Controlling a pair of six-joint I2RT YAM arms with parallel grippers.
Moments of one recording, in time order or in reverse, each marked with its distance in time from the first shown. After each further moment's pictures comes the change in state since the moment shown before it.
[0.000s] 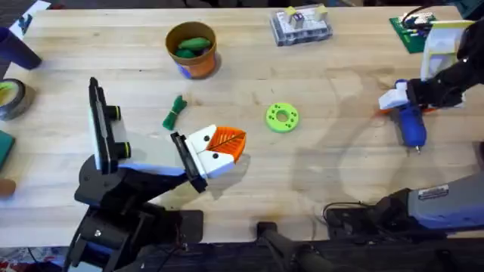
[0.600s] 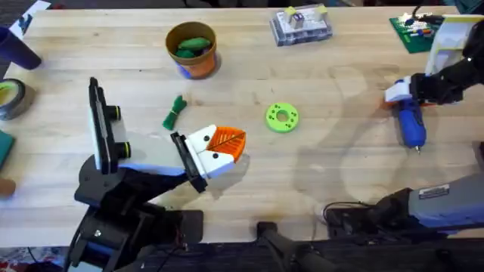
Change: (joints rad) left arm 0.000 0.000 0.000 0.000 0.000 0.000; right arm -0.022 0.011 0.003 0.093 -0.045 0.028
